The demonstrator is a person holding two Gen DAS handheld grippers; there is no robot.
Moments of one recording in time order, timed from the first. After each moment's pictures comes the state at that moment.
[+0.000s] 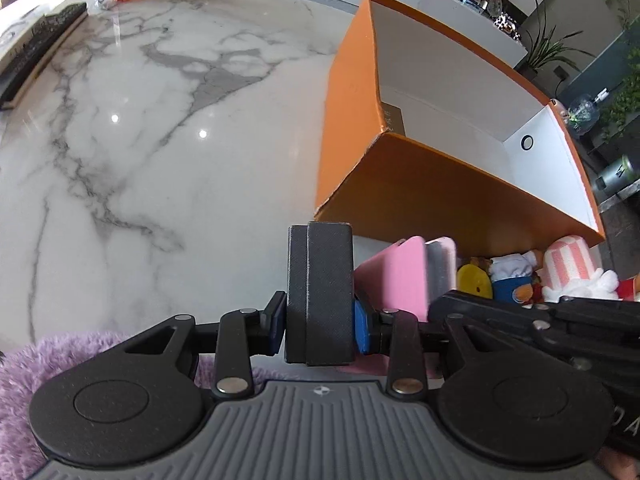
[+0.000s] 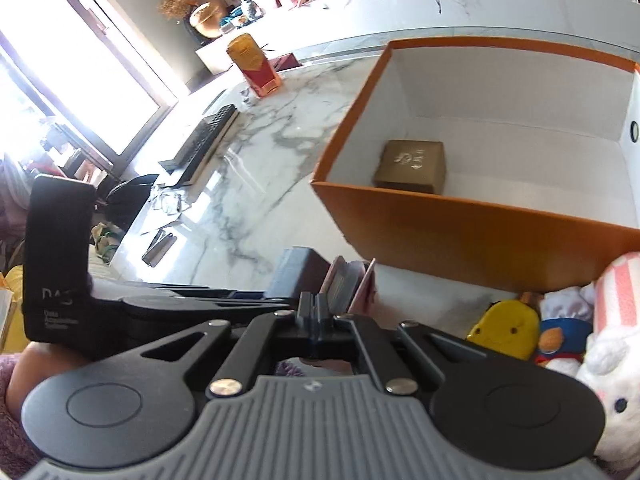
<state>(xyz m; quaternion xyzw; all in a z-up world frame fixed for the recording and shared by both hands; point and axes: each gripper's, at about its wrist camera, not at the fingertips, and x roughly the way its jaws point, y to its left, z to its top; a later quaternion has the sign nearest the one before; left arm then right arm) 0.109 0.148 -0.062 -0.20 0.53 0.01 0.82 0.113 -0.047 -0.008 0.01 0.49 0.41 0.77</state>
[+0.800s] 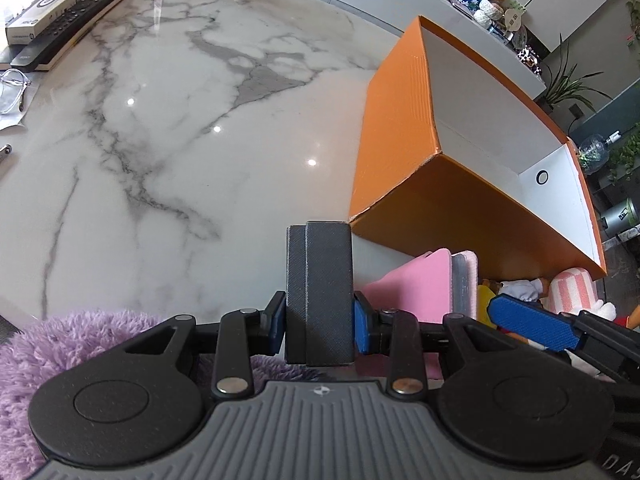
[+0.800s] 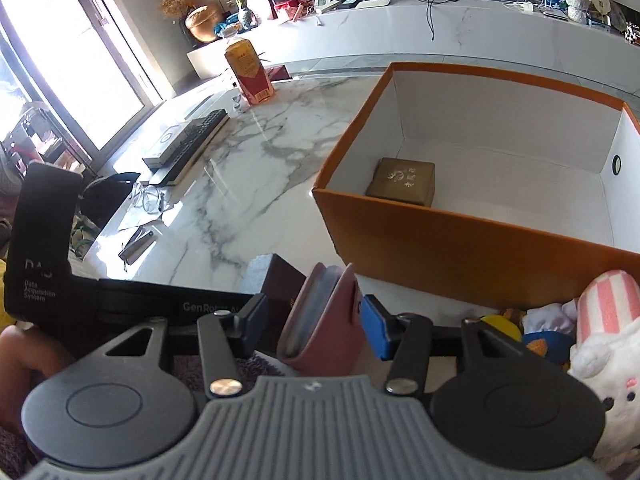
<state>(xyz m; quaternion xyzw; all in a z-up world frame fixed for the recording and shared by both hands) 0.094 0.173 -0.062 -0.24 0.52 0.05 0.82 0.094 -0.040 -0.004 -0.04 0.45 0.39 0.80</state>
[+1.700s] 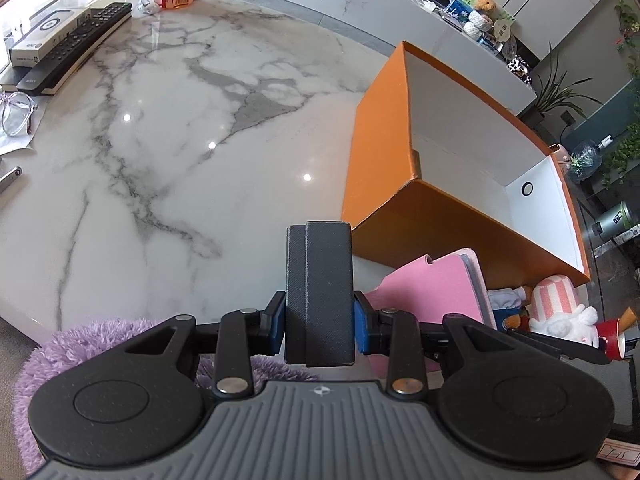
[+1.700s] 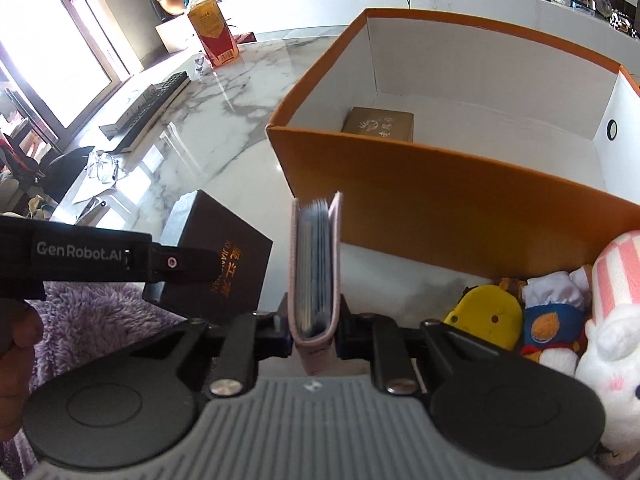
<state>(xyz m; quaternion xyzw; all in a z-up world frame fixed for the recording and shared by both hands) 0.087 0.173 -0.035 -0.23 0.50 0.04 0.84 0.103 -0.033 -0.043 -0.07 0.48 0.35 0.80</state>
